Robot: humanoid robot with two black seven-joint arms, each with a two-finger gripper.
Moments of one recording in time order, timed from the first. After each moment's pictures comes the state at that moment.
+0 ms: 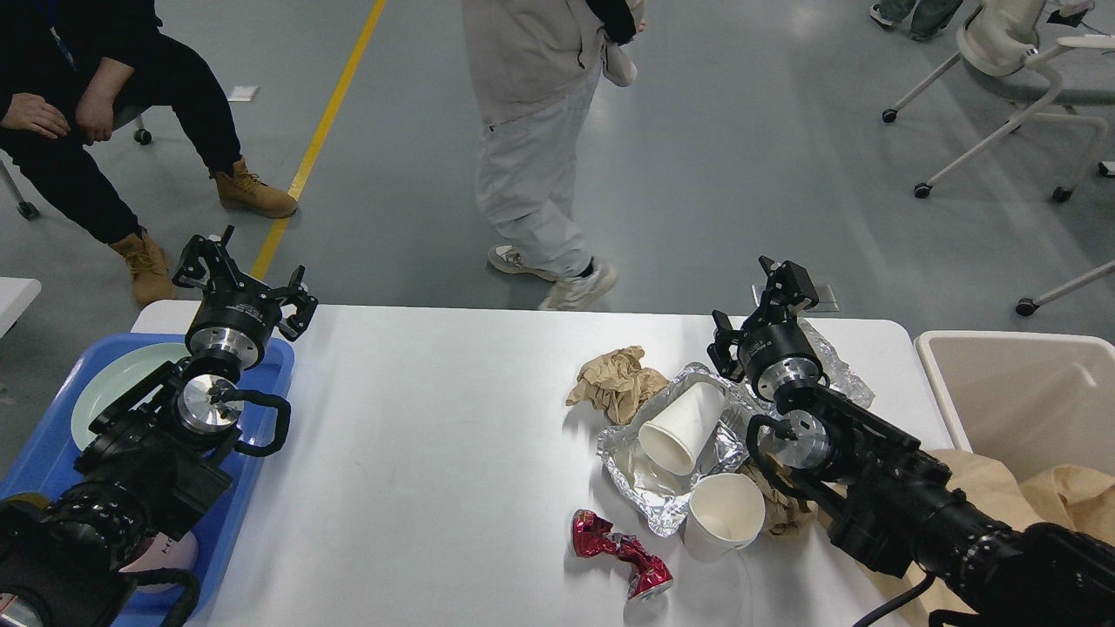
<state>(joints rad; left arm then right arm) -0.77 0.15 -0.95 -0.26 -0.10 -0.35 -0.29 0.67 -0.07 0.61 0.58 -0.03 -0.04 0.42</state>
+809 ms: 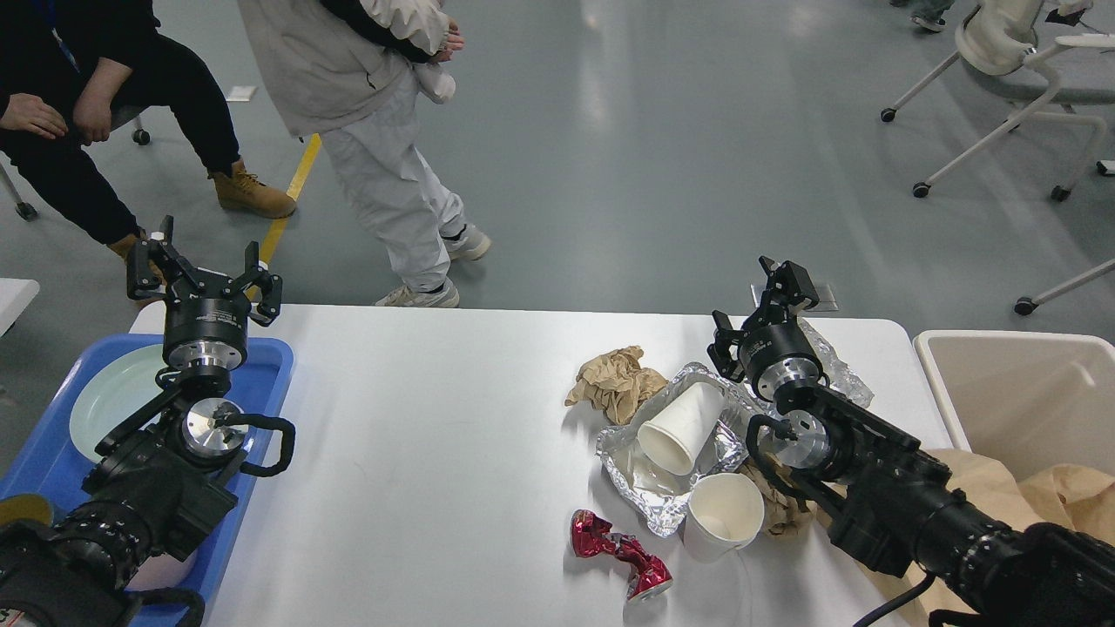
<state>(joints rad) -0.73 0.14 -0.95 -0.26 -0.10 -0.45 -0.61 0.67 -0.07 0.61 0.58 -0.03 -0.04 0.42</state>
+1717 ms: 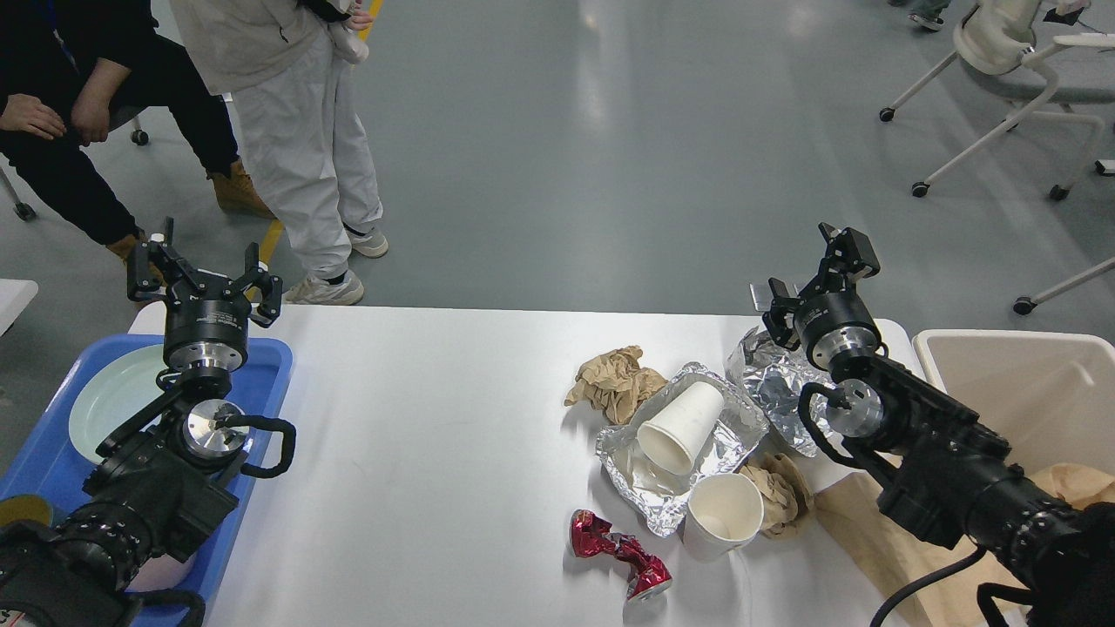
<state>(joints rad) -0.73 0.14 -0.95 -0.26 -0.10 -0.45 -0.61 0.71 -0.19 0.64 0.58 -0.03 -0.04 0.41</state>
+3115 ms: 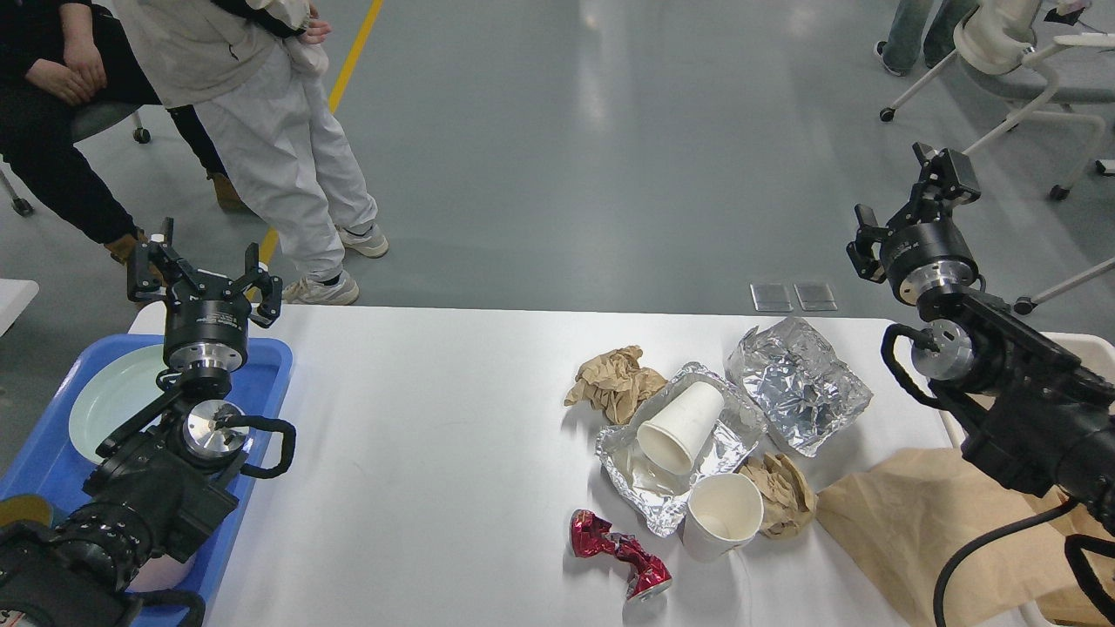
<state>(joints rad) -0.73 0.14 -0.95 -0.26 -0.10 -0.45 -0.61 0.82 -0.36 0.59 0.60 -0.04 0.00 0.41</state>
